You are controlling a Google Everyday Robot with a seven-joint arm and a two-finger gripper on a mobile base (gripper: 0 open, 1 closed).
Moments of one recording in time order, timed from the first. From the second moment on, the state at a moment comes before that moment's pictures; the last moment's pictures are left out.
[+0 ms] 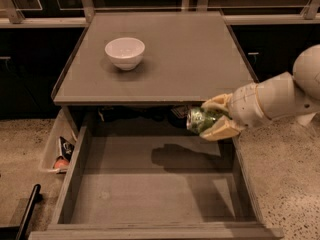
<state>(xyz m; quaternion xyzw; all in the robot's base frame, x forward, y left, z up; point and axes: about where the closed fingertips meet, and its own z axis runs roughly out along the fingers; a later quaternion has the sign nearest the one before) 0.503 -0.143 0.813 -0.64 0.67 0.14 0.35</state>
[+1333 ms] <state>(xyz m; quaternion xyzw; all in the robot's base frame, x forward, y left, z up) 0.490 -0.090 0.701 -0.62 0.69 0.20 0.32</state>
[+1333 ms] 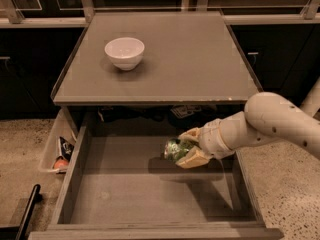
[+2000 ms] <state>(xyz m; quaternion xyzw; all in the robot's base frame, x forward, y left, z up) 0.493 -0.070 0.639 -0.61 0.69 0.21 0.33</state>
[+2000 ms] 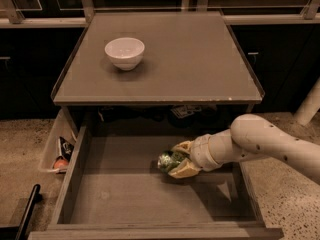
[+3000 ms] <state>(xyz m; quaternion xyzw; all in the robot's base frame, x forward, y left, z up) 0.494 -0.067 0.622 -0.61 0.69 0.21 0.33</state>
